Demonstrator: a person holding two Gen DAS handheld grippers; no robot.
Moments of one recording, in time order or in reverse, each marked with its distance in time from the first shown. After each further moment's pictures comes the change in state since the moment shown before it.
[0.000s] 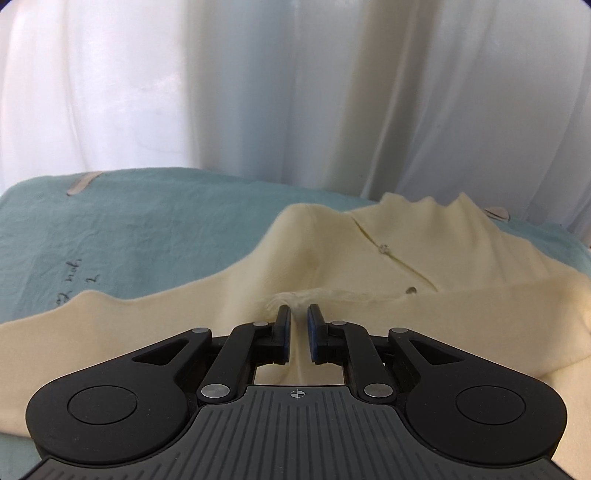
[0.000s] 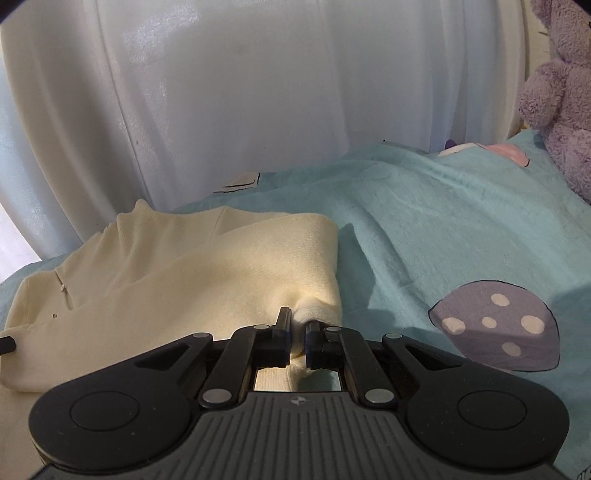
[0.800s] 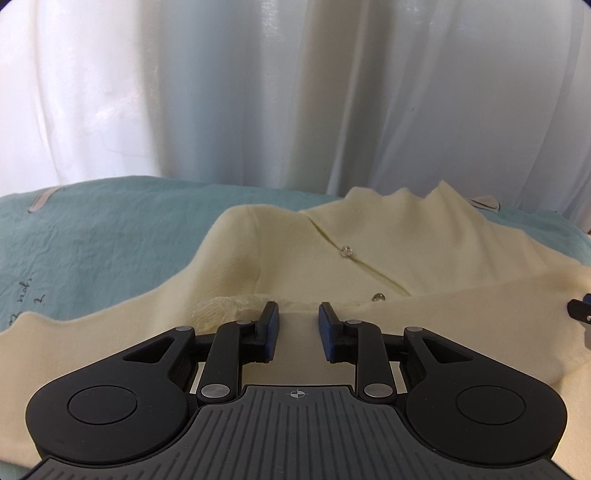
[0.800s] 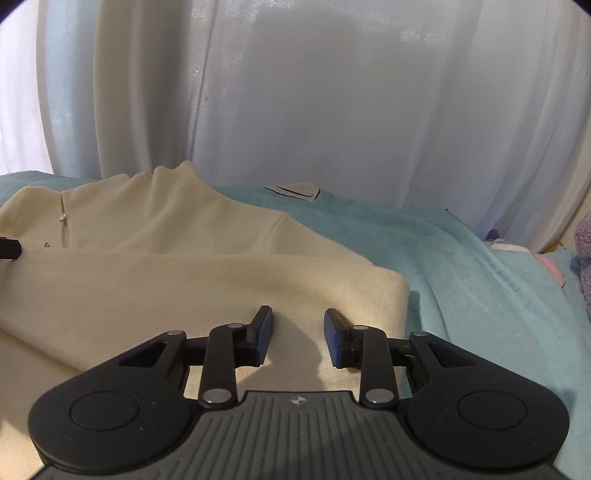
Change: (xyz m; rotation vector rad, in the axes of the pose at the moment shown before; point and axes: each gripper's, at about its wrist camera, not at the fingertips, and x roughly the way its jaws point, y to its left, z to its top) left arm 0.040 -0.044 -0.001 0.069 0.024 -0.047; right arm 0.043 0.069 0.002 -0.431 -0.076 -0.102
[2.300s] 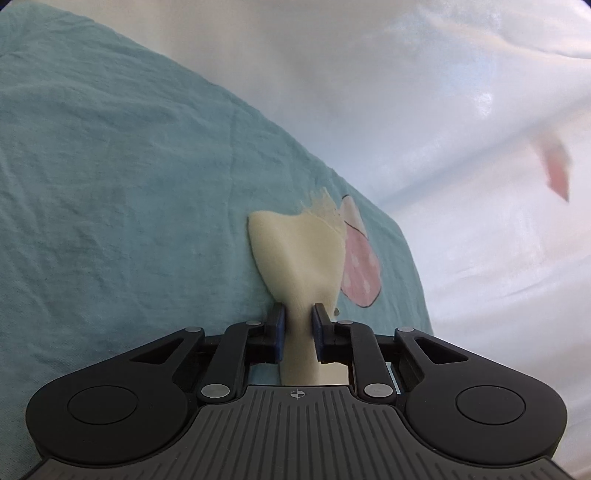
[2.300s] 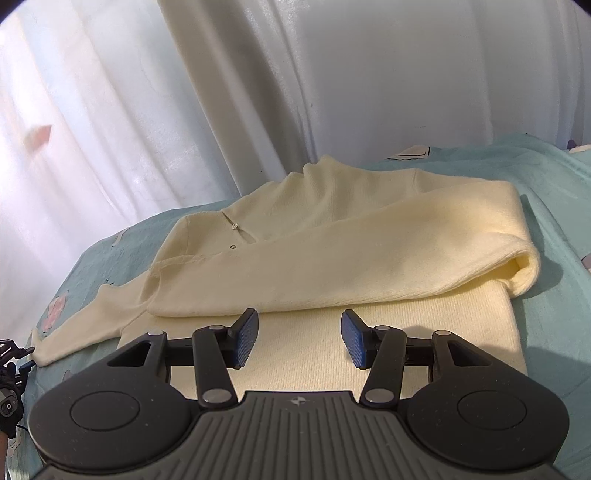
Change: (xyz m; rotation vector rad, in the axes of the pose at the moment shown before) left arm -0.172 0.364 -0.179 -1.381 -0.422 0.302; right arm -0.085 0.039 -0.034 0.257 0.031 0.415
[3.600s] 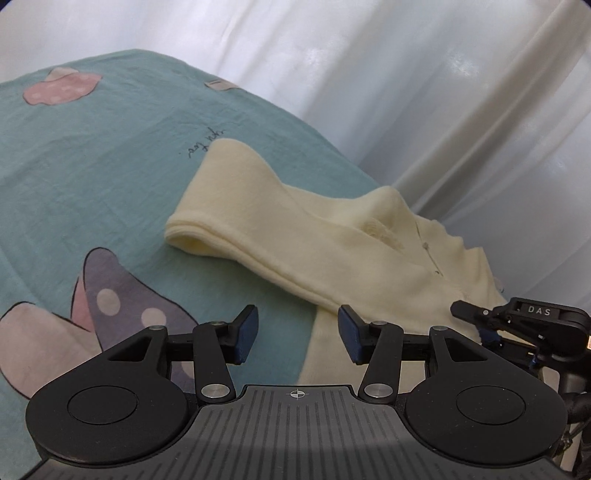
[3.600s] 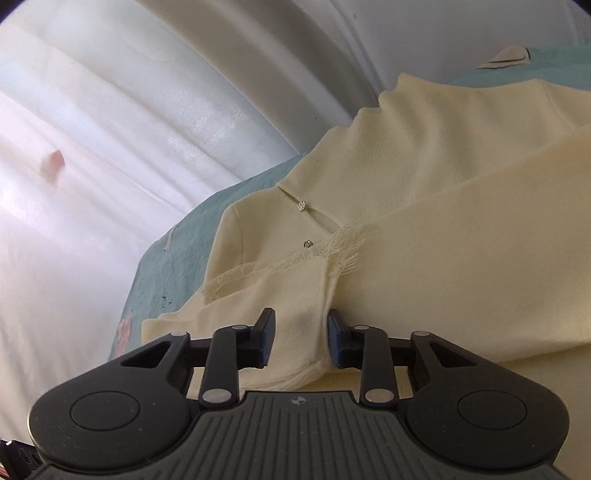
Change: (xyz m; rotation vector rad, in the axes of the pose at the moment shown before) left arm -0.059 -0.112 -0.229 0.828 0.441 -0.192; right arm 0.117 0.035 0.044 0.149 0.226 0.239
